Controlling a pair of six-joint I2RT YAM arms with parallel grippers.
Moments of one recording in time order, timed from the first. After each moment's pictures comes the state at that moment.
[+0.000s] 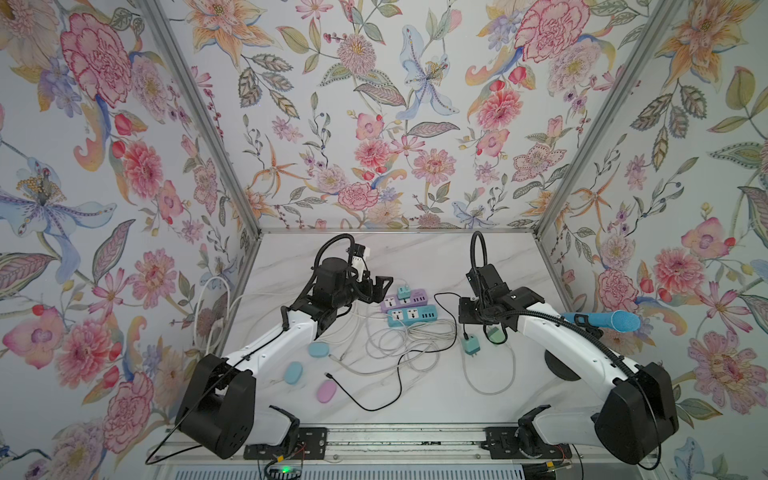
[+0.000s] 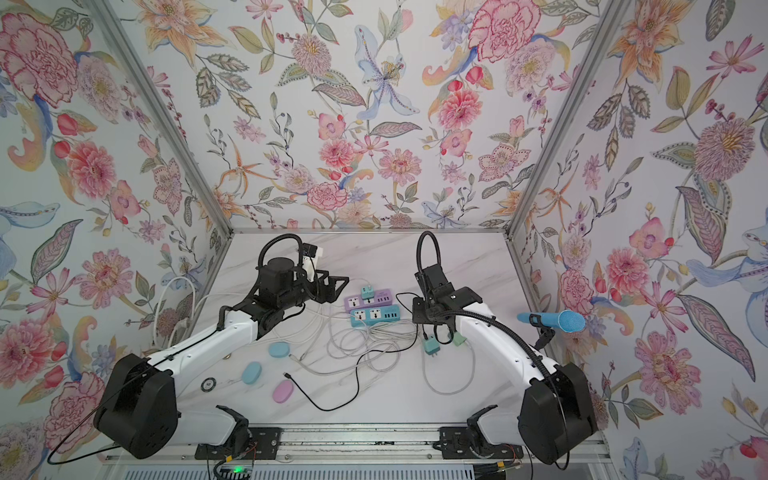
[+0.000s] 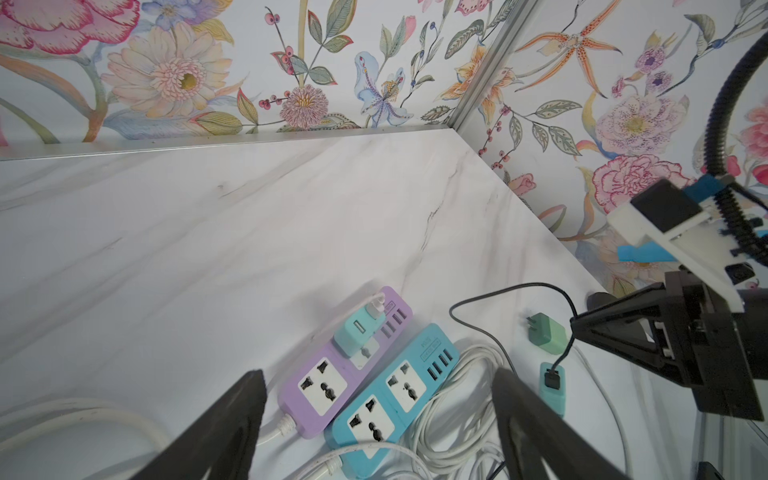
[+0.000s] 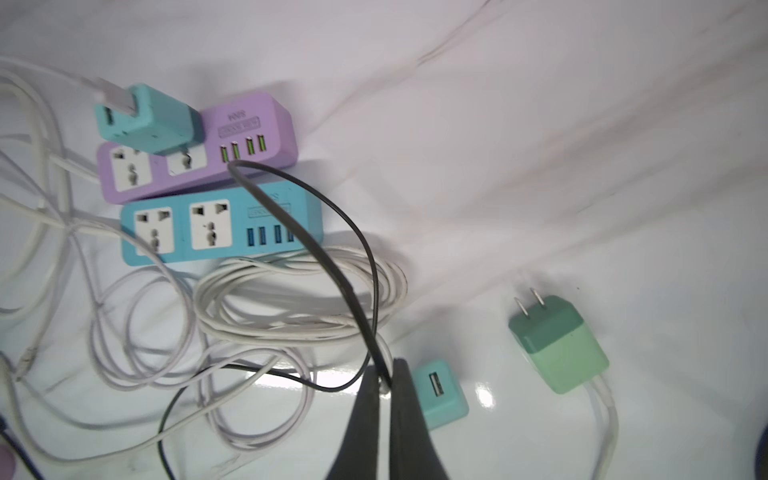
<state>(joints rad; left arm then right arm) -0.46 1.39 0.89 0.11 0.33 -0.27 0.49 1.33 1.07 -0.76 0.08 0.46</state>
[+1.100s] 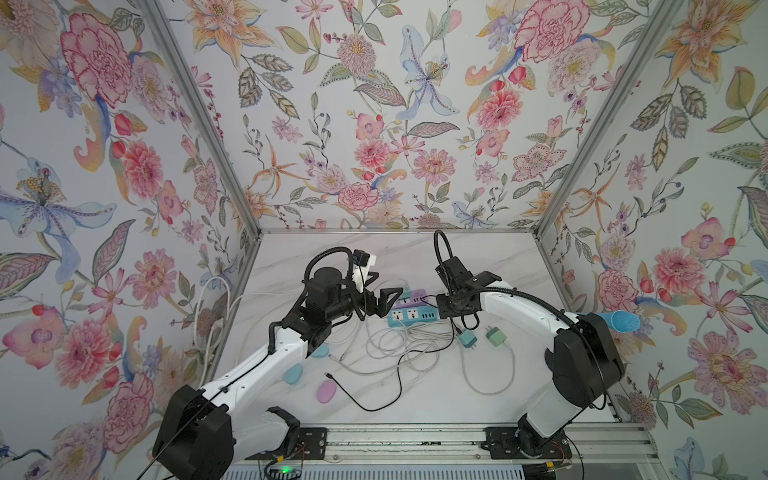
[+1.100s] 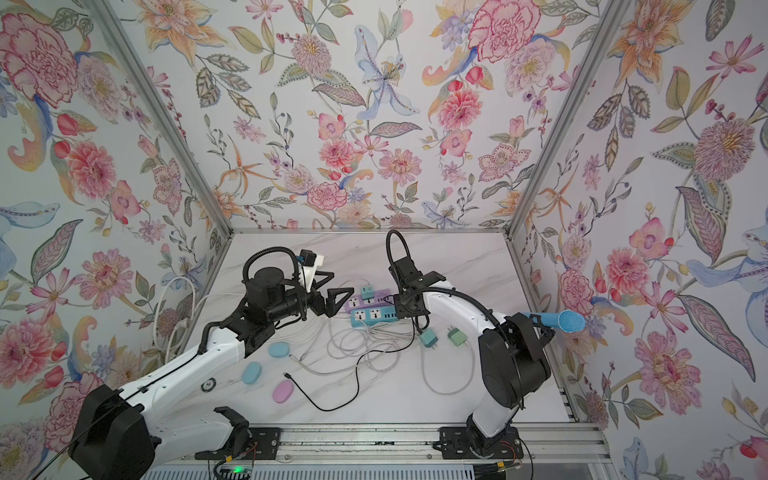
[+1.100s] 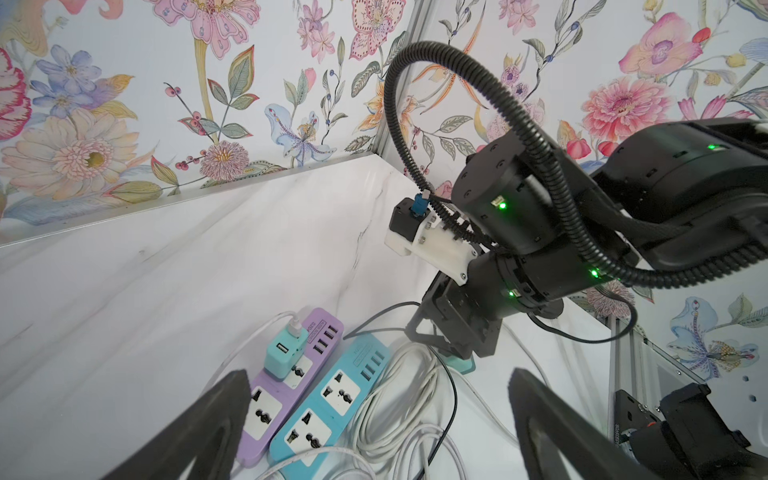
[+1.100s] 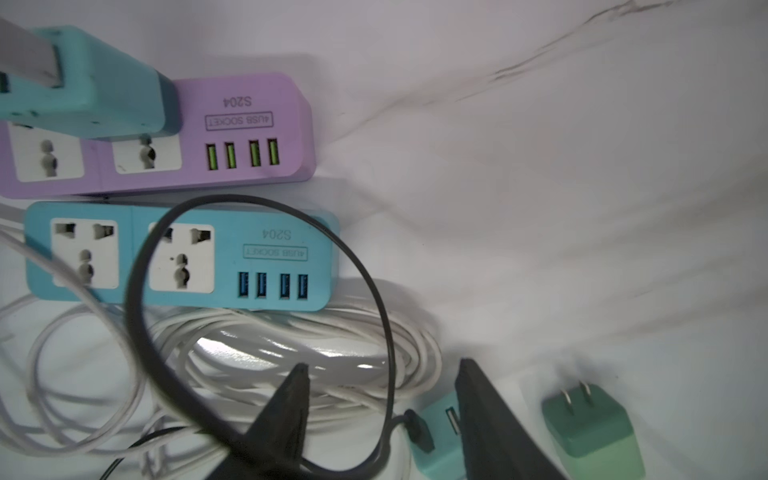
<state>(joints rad) -0.52 1.21 0.80 0.16 0.42 -0.22 0.56 1.69 1.24 -0.75 0.15 0.32</state>
